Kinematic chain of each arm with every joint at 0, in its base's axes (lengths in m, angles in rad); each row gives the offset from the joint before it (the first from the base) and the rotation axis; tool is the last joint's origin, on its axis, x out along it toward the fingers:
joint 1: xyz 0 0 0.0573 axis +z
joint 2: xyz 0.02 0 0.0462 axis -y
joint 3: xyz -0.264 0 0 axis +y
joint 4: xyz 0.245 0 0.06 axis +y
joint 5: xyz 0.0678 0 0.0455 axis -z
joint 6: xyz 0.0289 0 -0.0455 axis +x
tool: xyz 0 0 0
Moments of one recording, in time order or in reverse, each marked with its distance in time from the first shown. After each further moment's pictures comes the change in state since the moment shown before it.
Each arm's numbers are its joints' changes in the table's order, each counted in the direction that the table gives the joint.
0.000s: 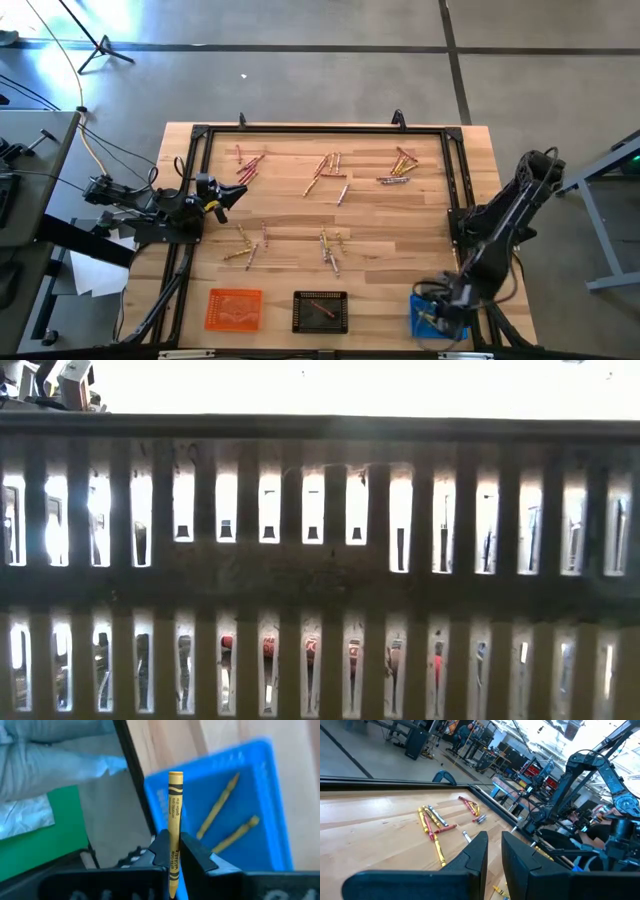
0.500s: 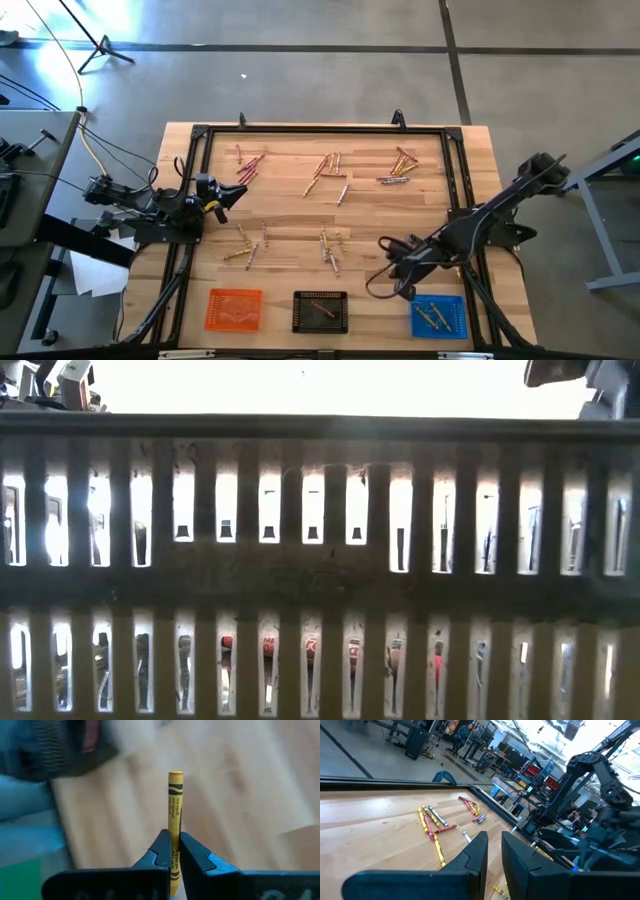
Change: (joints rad) left arm 0.000 0.000 0.000 0.000 0.000 0.000; right arm -0.384 0.001 0.008 -0.010 0.151 -0.374
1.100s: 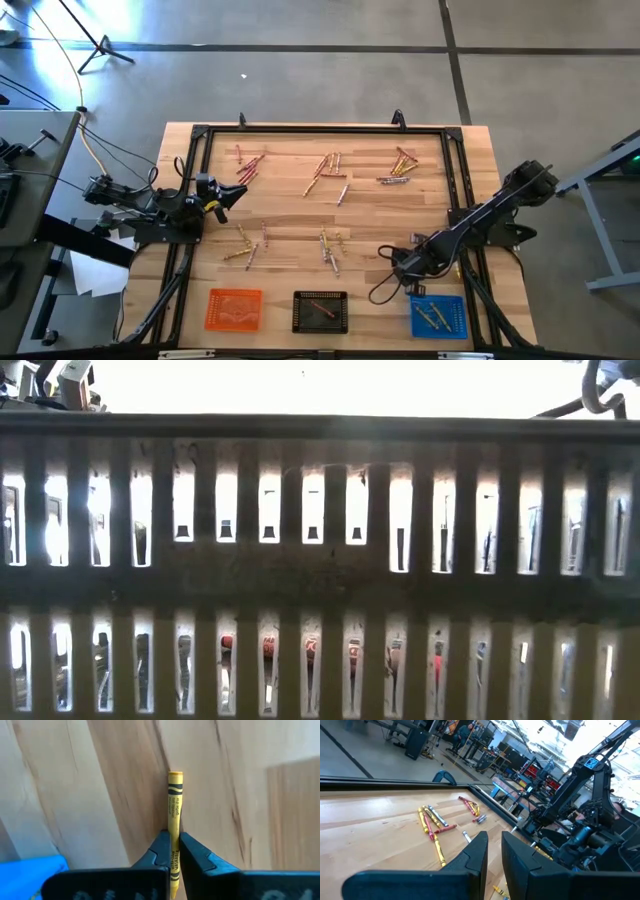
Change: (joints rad) left arm 0.000 0.000 0.000 0.000 0.000 0.000; right arm -0.024 -0.159 0.188 0.001 -0.068 -0.176
